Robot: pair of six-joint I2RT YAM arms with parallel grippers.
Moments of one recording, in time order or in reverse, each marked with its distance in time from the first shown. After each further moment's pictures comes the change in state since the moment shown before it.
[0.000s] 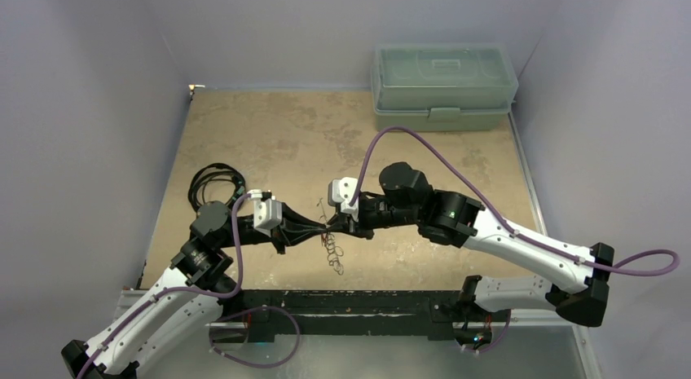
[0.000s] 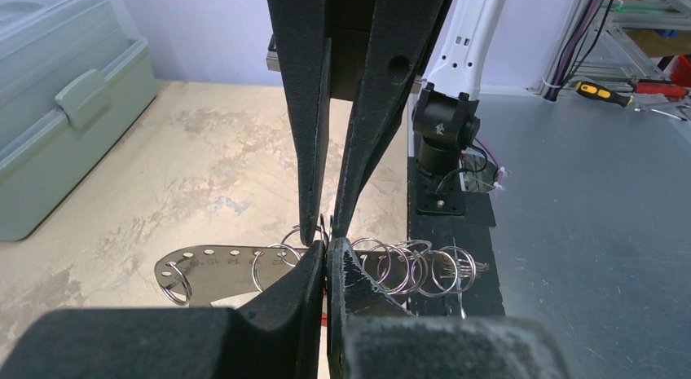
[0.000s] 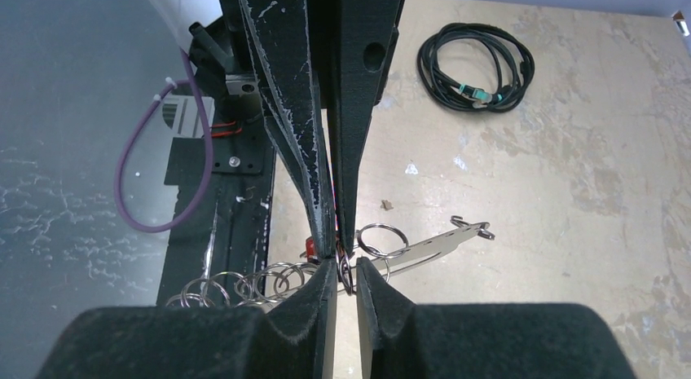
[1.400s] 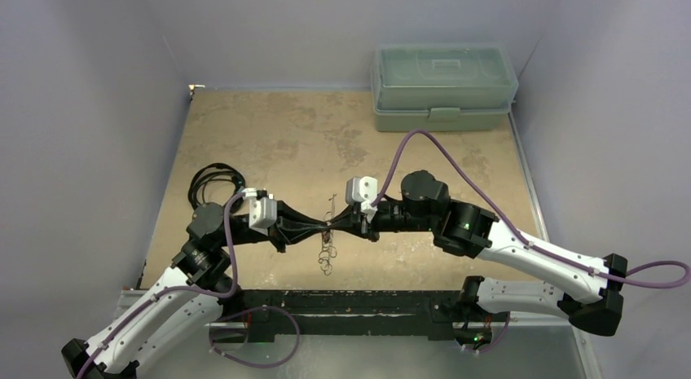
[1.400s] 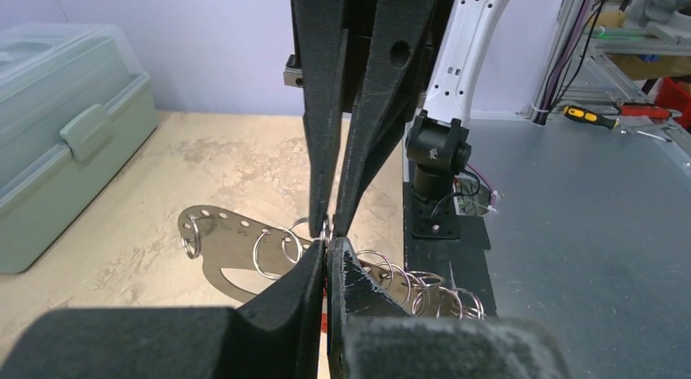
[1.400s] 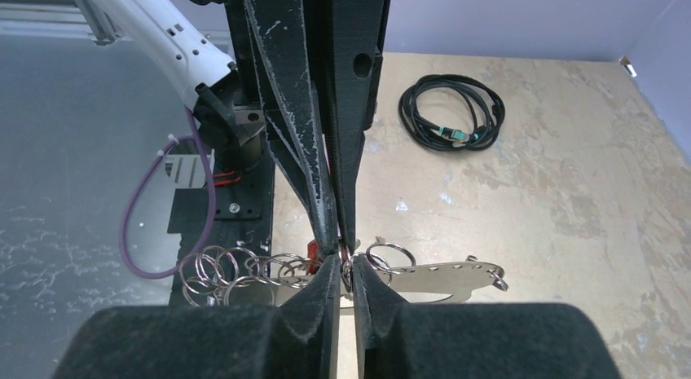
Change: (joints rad) left arm 0.000 0.014 0.000 0.103 0.008 -0.060; right arm 0.001 -0.117 -0.113 0.166 0.027 0.092
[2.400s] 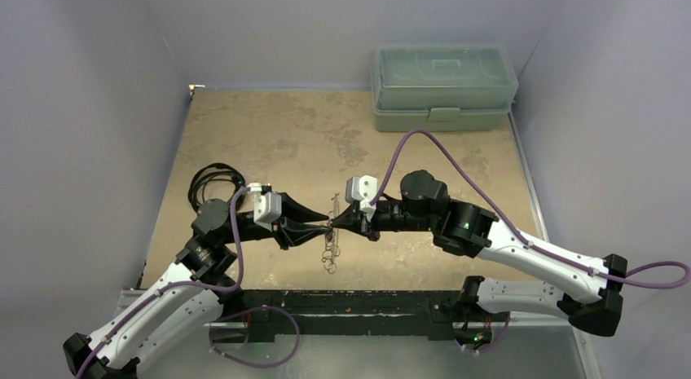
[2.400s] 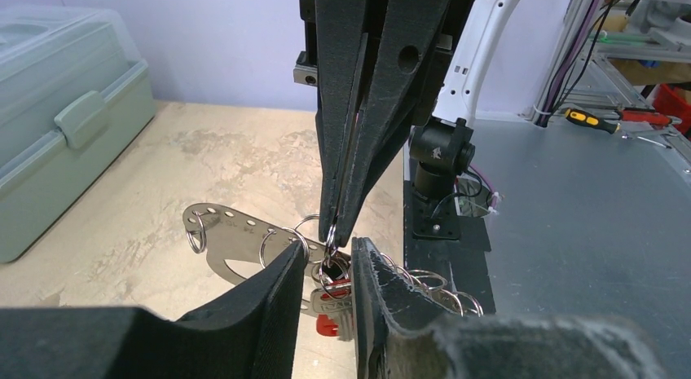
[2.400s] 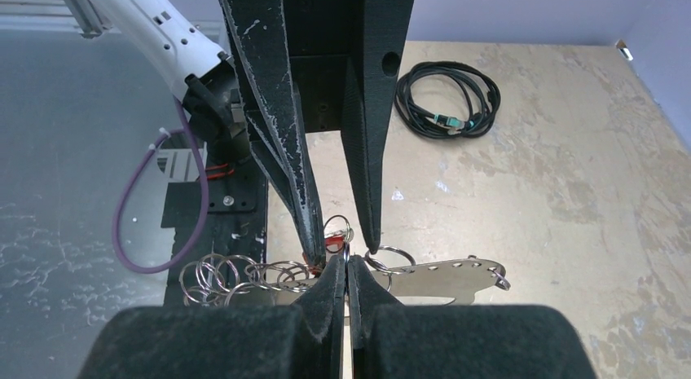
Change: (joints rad) left arm 0.000 0.037 0.000 0.019 -0.011 -0.011; right arm -0.001 0.001 -0.004 -0.013 0.016 -0.001
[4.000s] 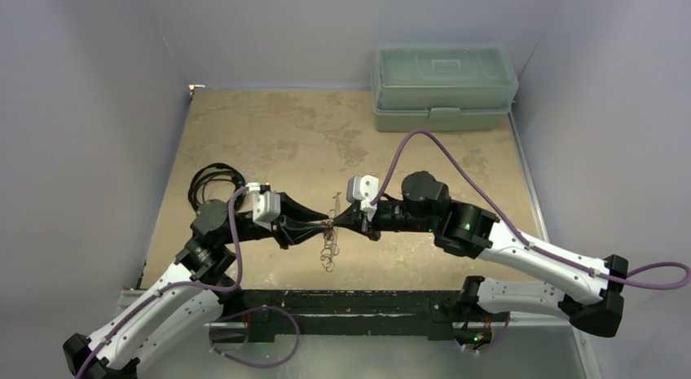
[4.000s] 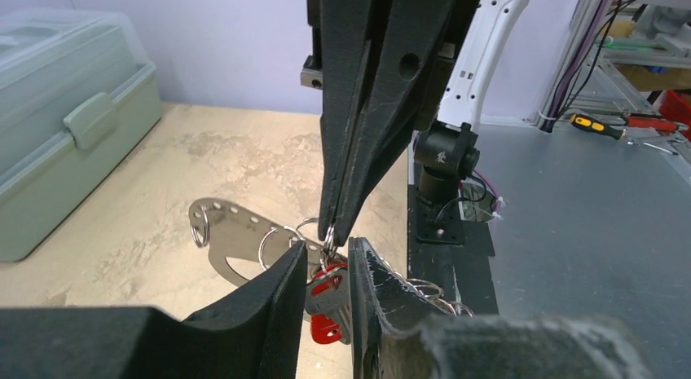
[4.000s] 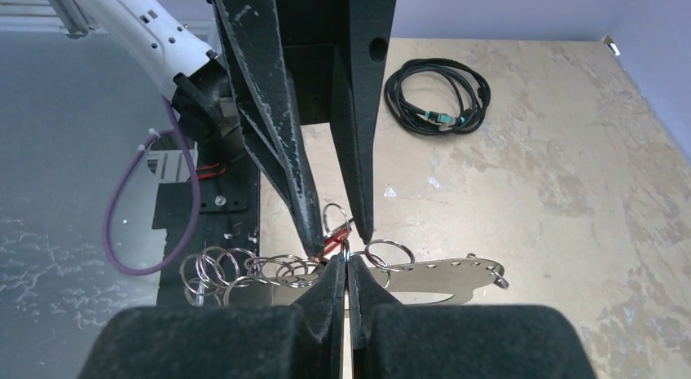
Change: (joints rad) left arm 0.000 -0.011 0.000 0.010 -0.012 -0.008; right arm 0.000 -0.008 -0.009 0.005 0.027 0.001
